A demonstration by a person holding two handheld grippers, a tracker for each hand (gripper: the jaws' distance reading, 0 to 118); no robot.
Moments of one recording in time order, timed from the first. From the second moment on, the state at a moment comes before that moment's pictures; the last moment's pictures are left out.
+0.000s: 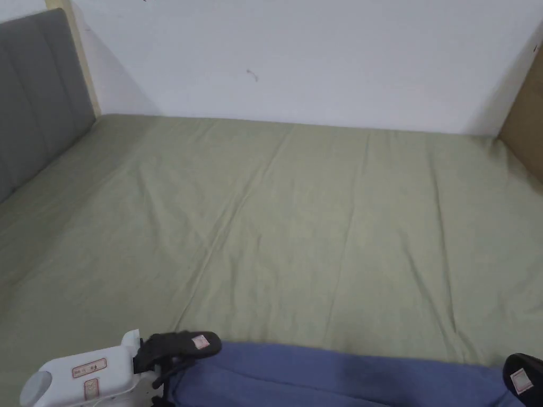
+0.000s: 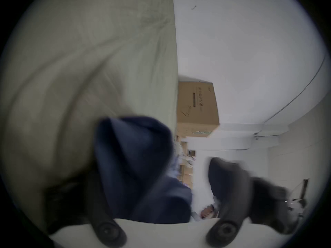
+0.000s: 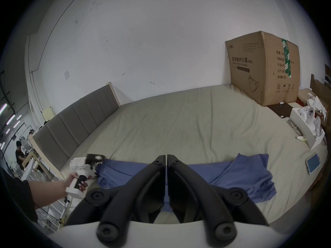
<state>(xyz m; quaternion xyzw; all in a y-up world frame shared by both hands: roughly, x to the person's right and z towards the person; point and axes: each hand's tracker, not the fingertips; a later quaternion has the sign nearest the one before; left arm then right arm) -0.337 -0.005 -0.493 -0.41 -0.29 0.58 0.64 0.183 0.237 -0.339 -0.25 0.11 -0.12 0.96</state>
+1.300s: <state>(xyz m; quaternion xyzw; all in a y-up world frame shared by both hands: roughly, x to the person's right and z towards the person) -0.132 0.166 -0.470 -0.45 -0.25 0.17 0.84 0.247 0.224 -0.297 -0.28 0.10 -0.17 0.94</state>
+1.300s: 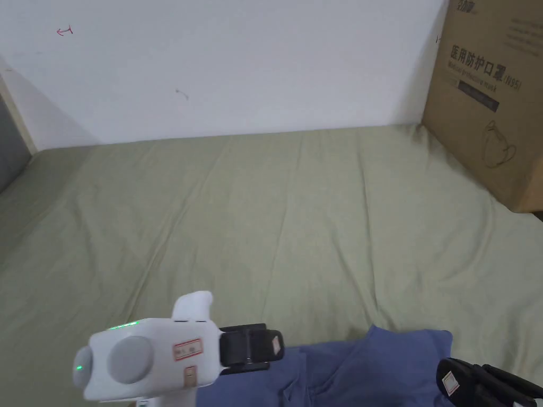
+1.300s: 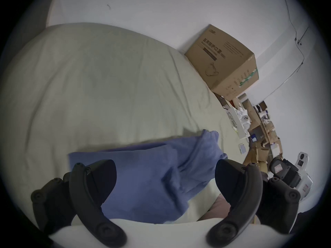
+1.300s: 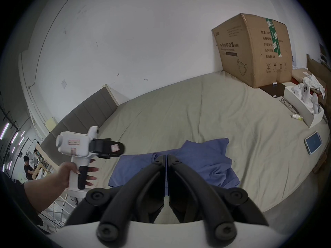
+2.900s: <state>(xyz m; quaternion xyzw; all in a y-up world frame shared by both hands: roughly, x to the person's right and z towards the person) -0.289 0.023 -0.460 -0.45 -0.30 0.50 0.67 0.214 0.226 -0.312 -0.32 0.13 -0.16 0.92</state>
